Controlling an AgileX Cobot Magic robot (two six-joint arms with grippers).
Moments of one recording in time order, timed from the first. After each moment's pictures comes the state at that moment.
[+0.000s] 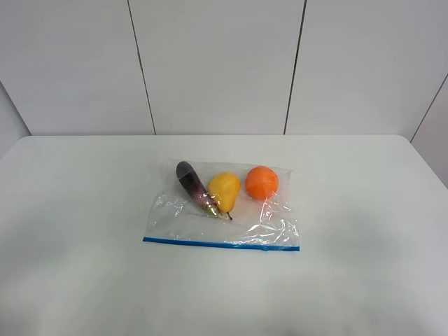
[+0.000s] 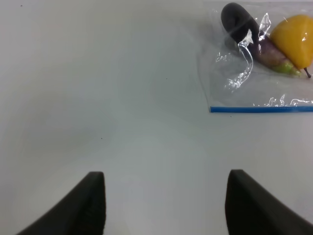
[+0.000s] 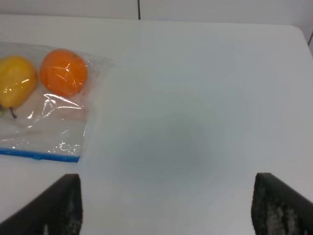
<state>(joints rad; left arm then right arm) -0.04 0.00 -0.49 -0.07 1.07 0.06 -0.03 -0.01 -0.49 0.07 1.02 -0.07</state>
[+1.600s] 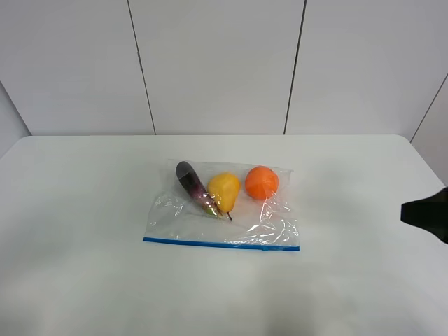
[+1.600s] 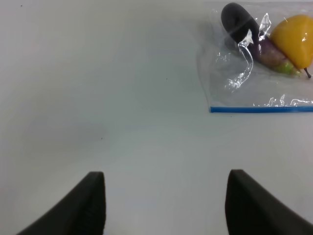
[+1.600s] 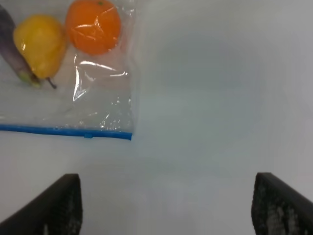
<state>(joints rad) -0.04 0.00 -0.49 -0.07 1.07 0.06 -0.03 0.71 -0.58 0.30 0.80 -0.08</state>
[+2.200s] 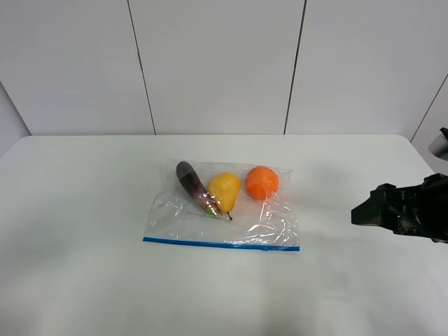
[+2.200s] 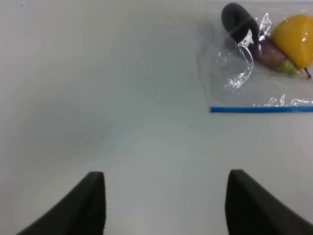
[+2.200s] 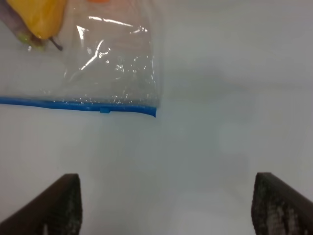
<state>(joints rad) -0.04 0.00 -0.49 -0.07 1.07 0.06 -0.03 1.07 -0.58 0.52 0.69 -0.24</state>
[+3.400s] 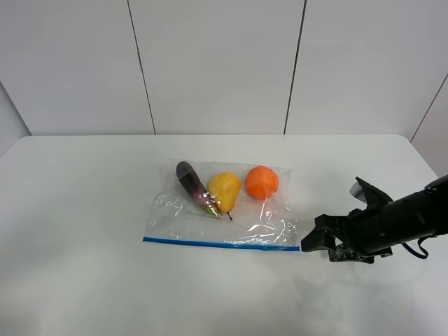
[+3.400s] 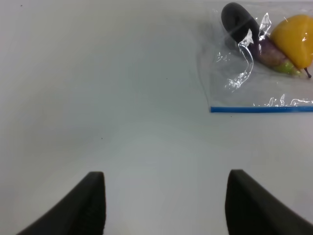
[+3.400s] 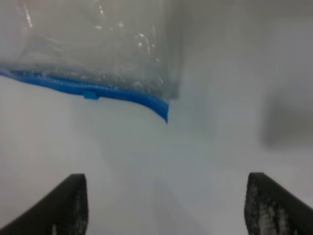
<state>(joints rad) -0.04 0.00 -0.49 -0.07 1.07 0.06 -0.03 1.73 -0.59 1.18 0.59 -0.97</state>
